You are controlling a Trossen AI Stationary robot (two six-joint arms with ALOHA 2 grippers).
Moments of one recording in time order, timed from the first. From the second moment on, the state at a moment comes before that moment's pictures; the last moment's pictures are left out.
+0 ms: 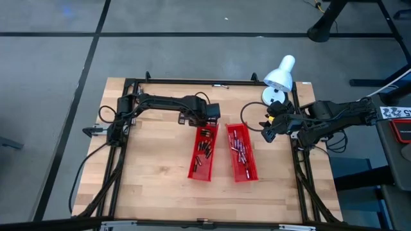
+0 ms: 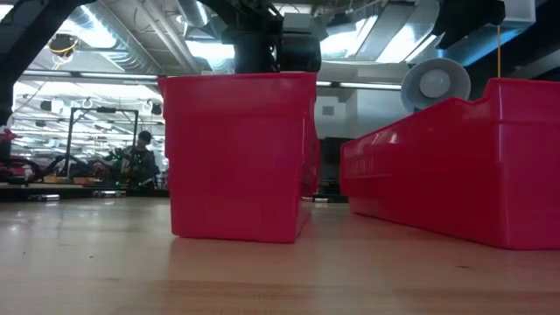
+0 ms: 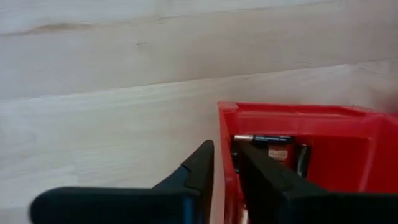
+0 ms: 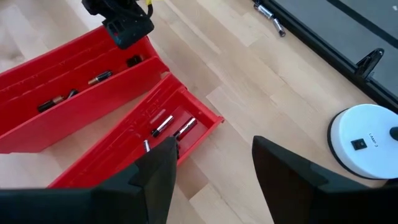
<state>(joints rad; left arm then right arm) 0.17 2.05 1.65 -1.04 -0.16 -1.30 0.24 1.08 1.27 -1.25 0.48 0.80</state>
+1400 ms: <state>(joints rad) 0.01 1.52 1.59 -1.09 -0.59 -0.87 0.30 1.09 1.12 -1.19 0.39 1.28</state>
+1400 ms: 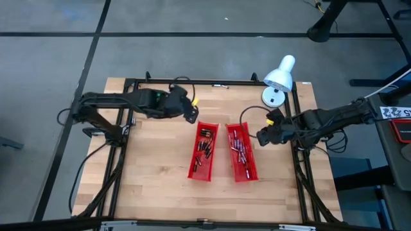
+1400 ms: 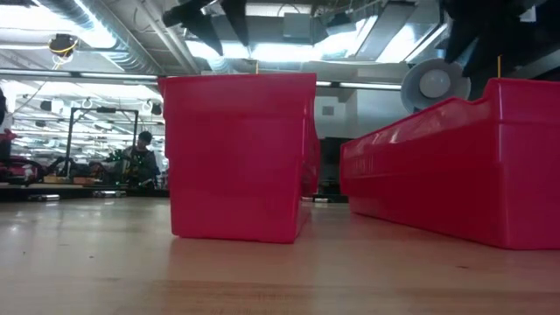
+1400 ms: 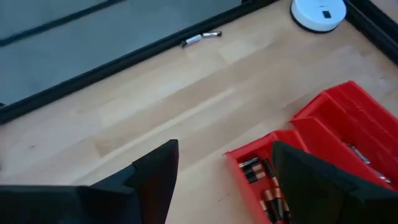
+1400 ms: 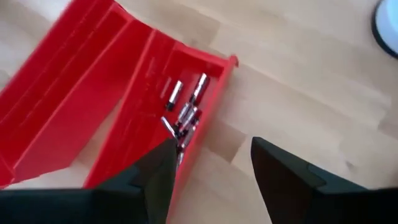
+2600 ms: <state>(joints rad) -0.48 1.51 0.87 -0.37 -0.30 -1.39 0.58 1.42 0.82 -0.65 0.21 1.72</state>
